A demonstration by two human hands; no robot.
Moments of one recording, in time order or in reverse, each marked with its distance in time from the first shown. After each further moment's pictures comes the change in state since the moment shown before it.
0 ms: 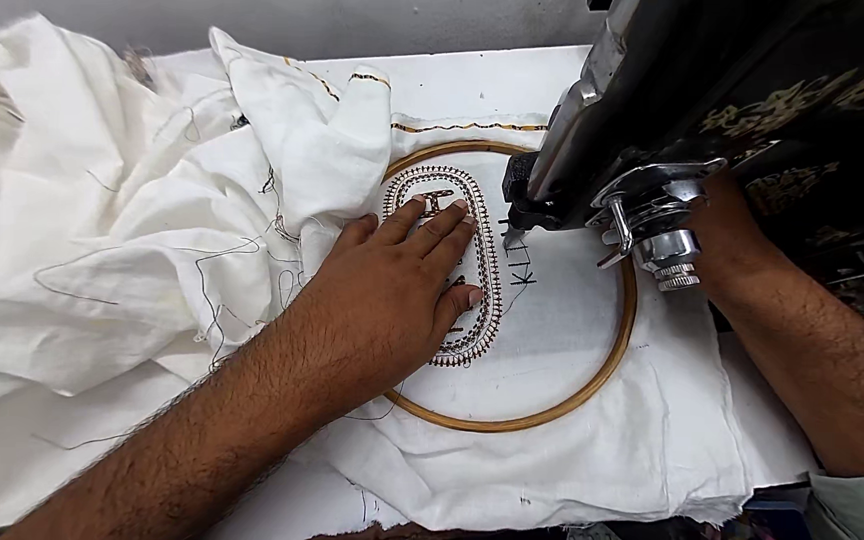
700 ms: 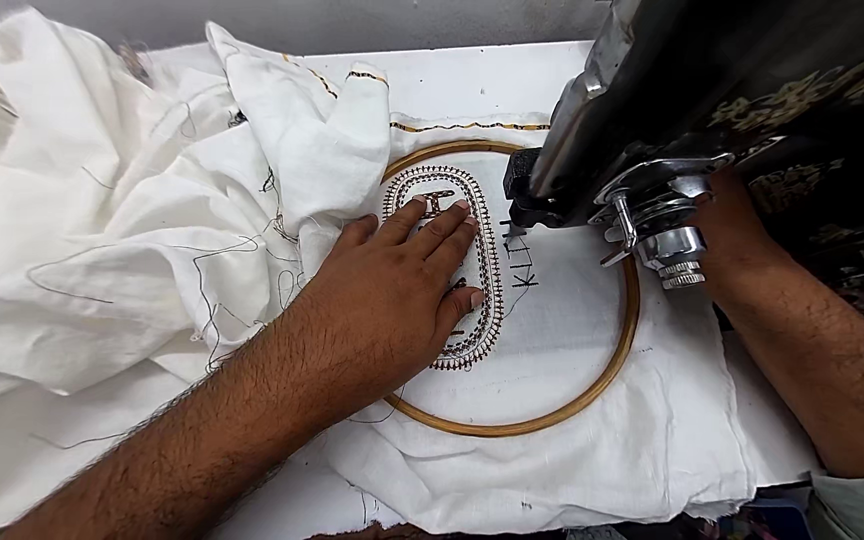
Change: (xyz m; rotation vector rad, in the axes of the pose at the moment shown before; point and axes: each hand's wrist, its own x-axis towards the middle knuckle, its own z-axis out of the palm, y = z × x) left_hand -0.001 0.002 -0.001 0.009 -0.015 0.008; right_hand -0.001 -0.002 -0.001 0.022 -0.011 0.051
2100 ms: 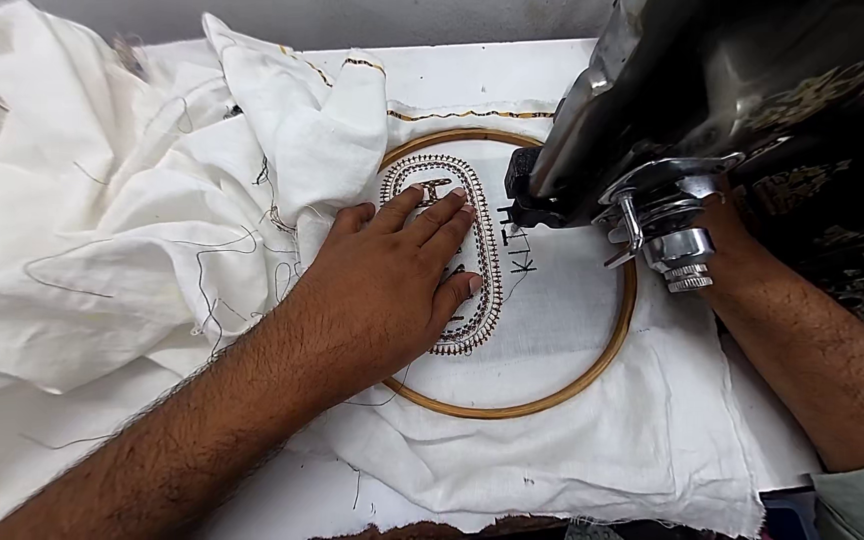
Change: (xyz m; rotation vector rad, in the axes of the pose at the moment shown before) left_hand 0.007 -0.007 0.005 -0.003 0.043 -0.010; right_hand 0.000 0.009 0.010 0.102 0.048 -0.084
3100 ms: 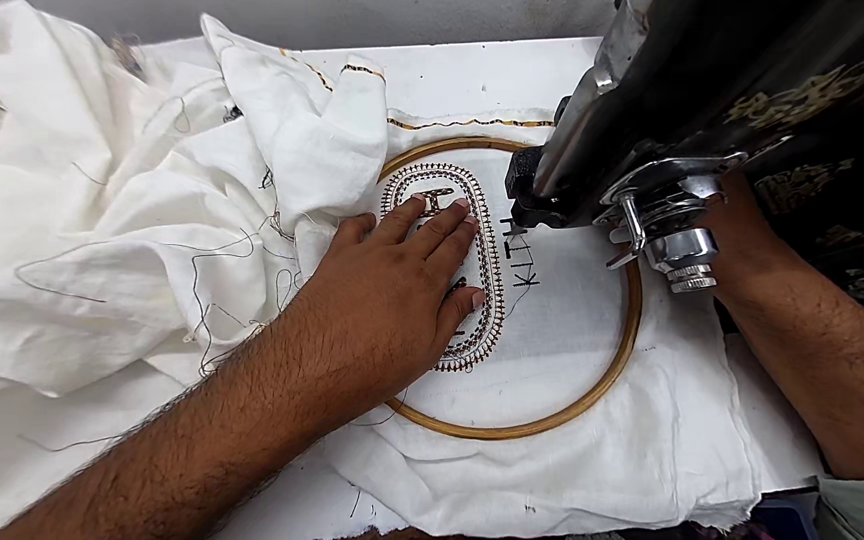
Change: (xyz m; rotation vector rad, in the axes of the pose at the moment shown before) left_hand -0.006 0.008 -0.004 0.012 -0.032 0.008; right_hand 0.003 -0.007 -0.009 -0.122 -0.087 0.043
